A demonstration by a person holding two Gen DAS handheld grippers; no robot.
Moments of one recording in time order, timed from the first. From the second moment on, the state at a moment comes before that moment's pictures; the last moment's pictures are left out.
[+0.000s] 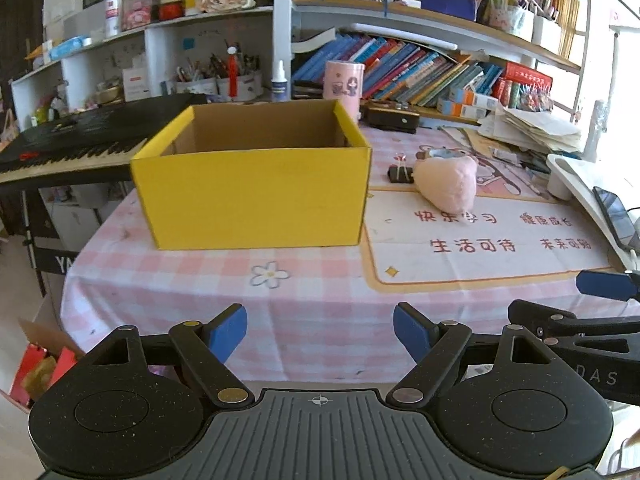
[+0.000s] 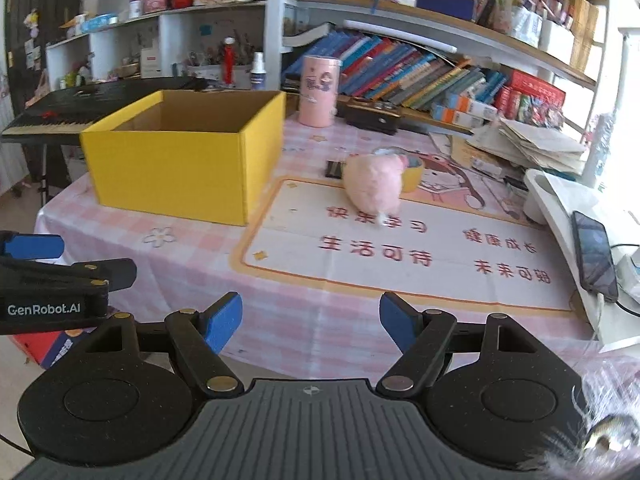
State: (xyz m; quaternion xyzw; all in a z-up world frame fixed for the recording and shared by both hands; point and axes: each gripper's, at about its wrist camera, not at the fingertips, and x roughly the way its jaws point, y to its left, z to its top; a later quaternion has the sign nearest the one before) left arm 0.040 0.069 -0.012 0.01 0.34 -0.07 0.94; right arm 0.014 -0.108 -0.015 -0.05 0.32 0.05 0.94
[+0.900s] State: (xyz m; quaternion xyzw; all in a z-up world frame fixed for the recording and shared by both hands) left arm 0.125 -0.049 -0.020 0.05 0.36 -0.12 0.92; right arm 0.100 -0.222 -0.022 -0.01 0.35 0.00 0.94
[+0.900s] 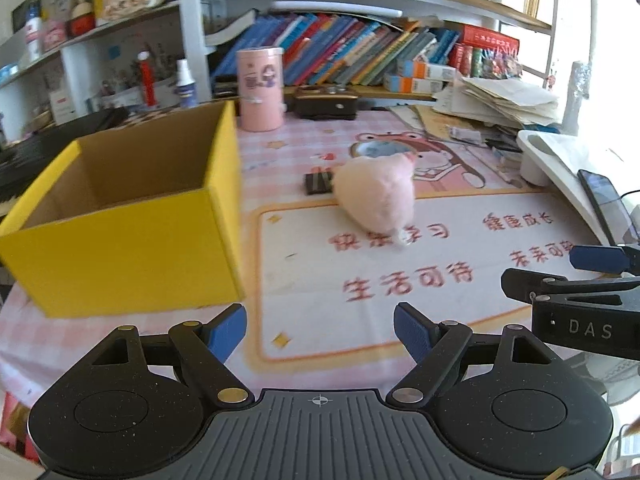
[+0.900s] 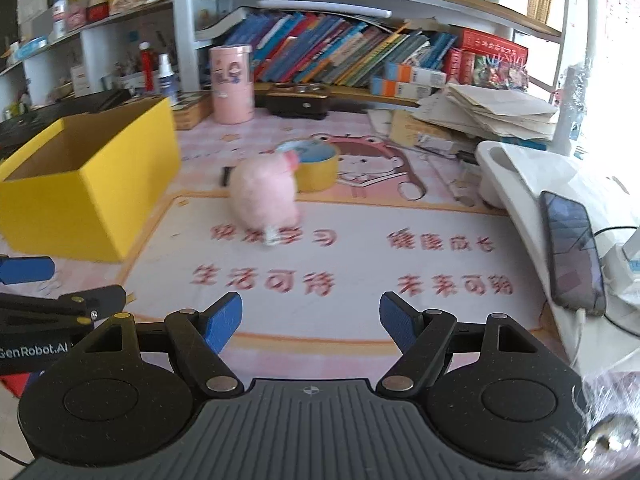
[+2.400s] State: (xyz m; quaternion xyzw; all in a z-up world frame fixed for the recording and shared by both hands) left arm 0.256 -0.128 -0.051 -0.04 0.39 -0.03 0.92; right arm 0.247 -0.329 -0.023 -0.02 0.33 0.09 0.94
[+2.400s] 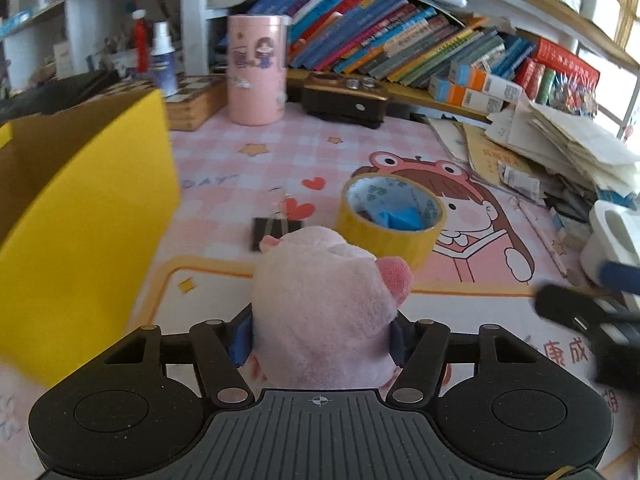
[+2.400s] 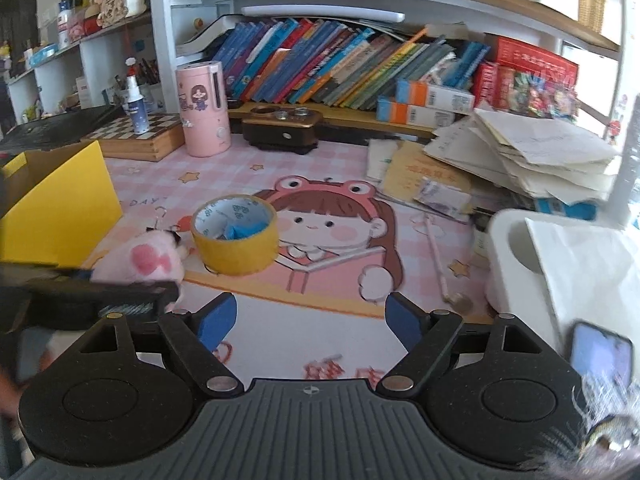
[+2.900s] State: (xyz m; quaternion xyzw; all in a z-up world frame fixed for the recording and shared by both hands) left arm 0.184 -0.091 -0.029 -0.05 0.40 -0.02 0.91; right arm 0.355 -0.258 -0.067 -0.08 0.35 0.18 0.91
